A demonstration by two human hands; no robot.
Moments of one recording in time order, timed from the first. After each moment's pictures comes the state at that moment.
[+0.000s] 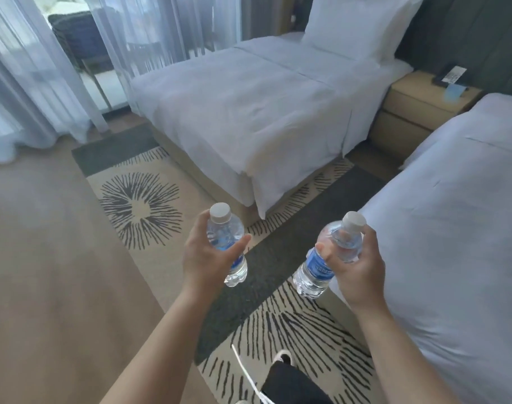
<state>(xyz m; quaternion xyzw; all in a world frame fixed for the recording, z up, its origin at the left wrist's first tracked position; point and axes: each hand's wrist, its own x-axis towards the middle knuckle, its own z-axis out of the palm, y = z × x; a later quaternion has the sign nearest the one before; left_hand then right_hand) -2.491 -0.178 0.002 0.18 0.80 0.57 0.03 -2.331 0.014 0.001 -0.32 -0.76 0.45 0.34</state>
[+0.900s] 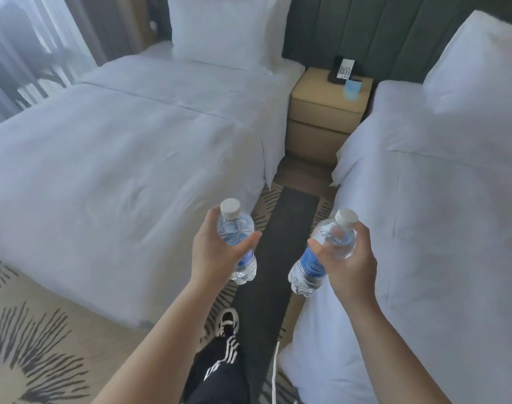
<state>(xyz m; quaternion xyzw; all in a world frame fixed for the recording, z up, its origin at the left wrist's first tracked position) -2.804 0.353 -0.004 0.36 0.74 0.53 0.19 -2.597 0.440 -0.009 -0.52 -0.67 0.32 0.42</state>
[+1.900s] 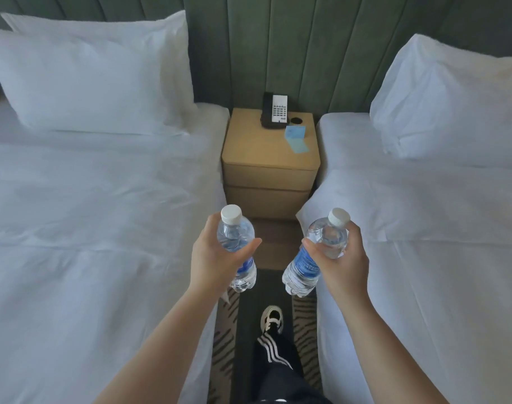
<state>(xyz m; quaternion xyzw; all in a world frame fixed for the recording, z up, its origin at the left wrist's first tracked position) -3.009 1.014 -0.033 0.50 0.67 0.49 0.26 -2.792 1.038 -0.034 -0.62 -0.56 0.28 0.48</state>
